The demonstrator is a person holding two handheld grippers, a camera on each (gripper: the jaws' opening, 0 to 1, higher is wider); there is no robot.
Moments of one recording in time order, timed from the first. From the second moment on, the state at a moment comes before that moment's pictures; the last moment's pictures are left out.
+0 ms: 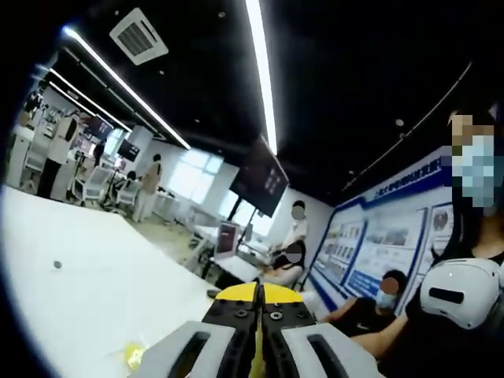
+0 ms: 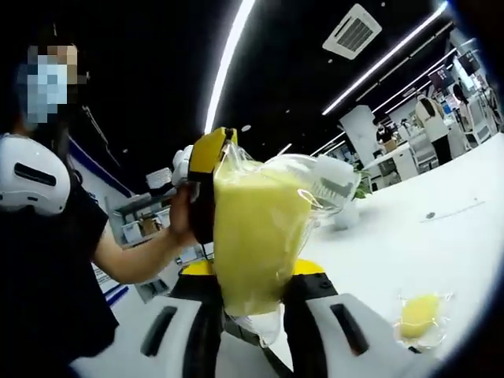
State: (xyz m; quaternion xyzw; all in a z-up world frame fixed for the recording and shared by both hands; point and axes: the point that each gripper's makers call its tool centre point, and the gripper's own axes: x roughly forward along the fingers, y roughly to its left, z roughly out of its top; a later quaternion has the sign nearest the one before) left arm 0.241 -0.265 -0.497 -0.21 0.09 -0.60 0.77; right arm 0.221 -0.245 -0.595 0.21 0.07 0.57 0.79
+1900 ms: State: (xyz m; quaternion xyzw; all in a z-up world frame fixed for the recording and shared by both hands) left arm 0.221 -0.261 -0.498 -0.16 0.06 -0.63 0.76; right arm 0.198 -0.251 -0.588 0.16 0.11 0.60 0.78
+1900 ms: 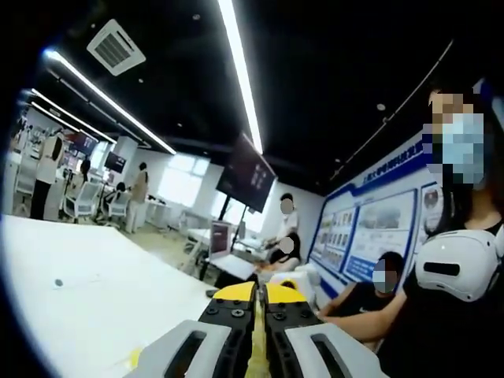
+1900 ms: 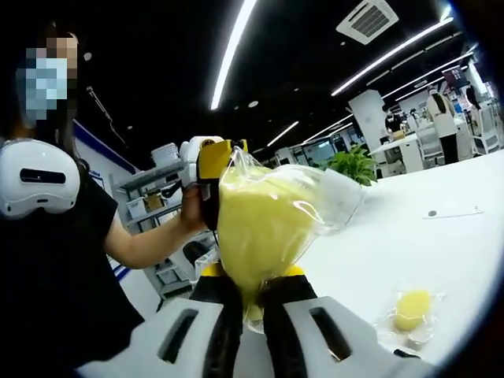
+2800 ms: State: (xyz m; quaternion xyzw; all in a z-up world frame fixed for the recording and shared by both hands) left arm 0.219 -0.260 -0.493 -0.15 0.05 -0.64 0.76; right arm 0.193 -0.254 -0.579 0.14 0.11 0.60 0.78
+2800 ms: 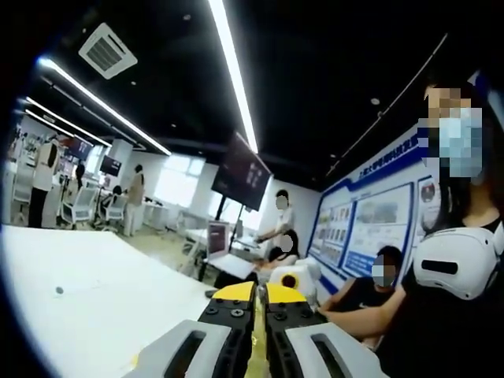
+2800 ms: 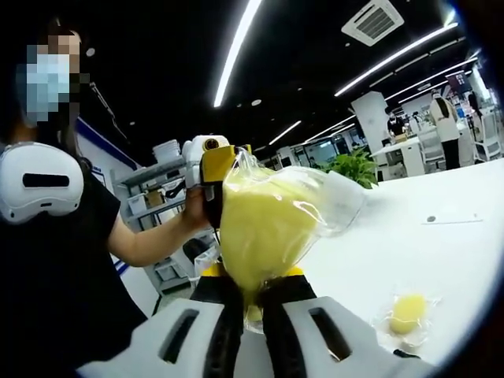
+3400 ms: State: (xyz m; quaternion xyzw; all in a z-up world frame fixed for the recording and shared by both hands) left arm 0.211 -0.257 -0.490 -0.15 0.05 -0.63 0.76; right arm 0.187 -0.254 -0.575 0.12 0.11 0.61 0.78
